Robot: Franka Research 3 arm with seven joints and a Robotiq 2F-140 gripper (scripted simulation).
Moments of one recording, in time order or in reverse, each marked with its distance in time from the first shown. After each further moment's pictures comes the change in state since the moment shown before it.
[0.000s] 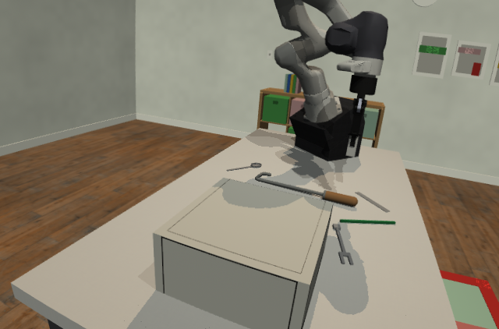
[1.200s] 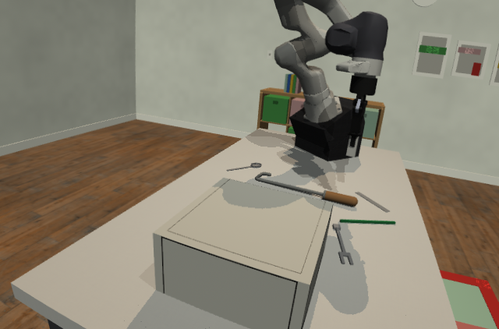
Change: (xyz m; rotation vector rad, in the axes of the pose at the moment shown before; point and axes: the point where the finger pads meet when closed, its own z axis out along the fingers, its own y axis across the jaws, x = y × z) arm -0.001 0.003 0.001 -0.011 -0.002 0.087
